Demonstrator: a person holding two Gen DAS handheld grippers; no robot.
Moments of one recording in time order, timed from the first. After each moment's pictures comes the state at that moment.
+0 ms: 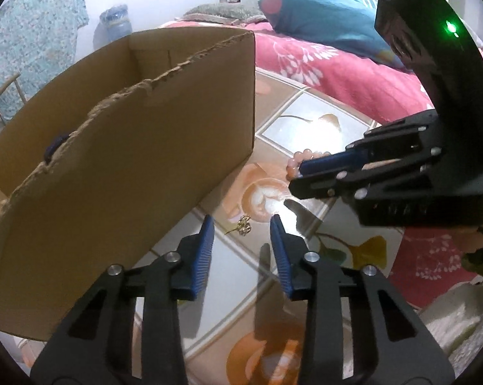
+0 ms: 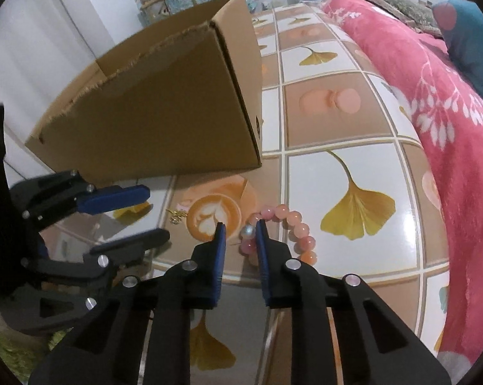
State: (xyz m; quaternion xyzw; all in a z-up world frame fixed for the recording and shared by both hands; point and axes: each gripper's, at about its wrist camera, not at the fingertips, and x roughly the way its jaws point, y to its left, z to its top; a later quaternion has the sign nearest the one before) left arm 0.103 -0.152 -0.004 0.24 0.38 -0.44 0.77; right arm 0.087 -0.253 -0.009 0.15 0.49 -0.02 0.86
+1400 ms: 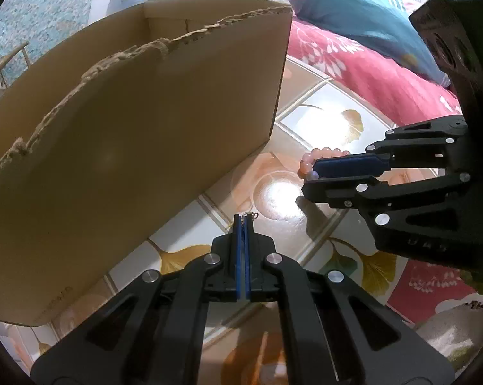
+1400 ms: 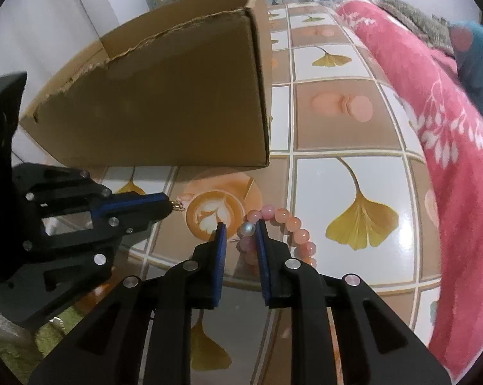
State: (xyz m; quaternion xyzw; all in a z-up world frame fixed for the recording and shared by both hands) left arm 0.118 -0.153 -0.015 0.22 0.44 -0.41 0.77; right arm 0.094 -0.240 -0.007 0.09 0.51 -0.02 0.85
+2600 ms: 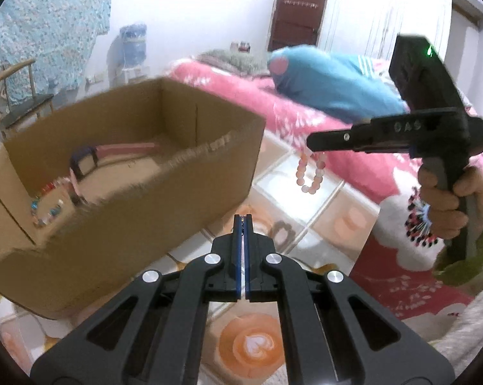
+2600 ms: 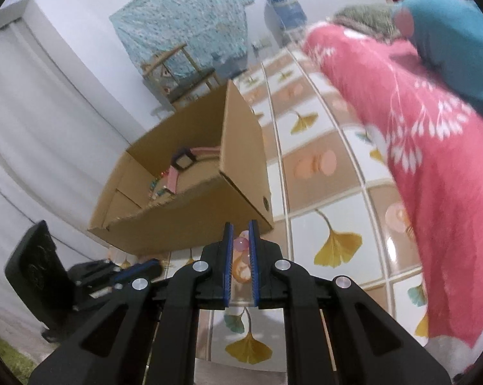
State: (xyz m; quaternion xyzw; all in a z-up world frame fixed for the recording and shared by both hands) left arm 0.095 -0.084 0.063 0.12 0.33 -0.47 0.81; right arm 0.060 -0.300 0.073 0.28 0.37 -0.01 0.89
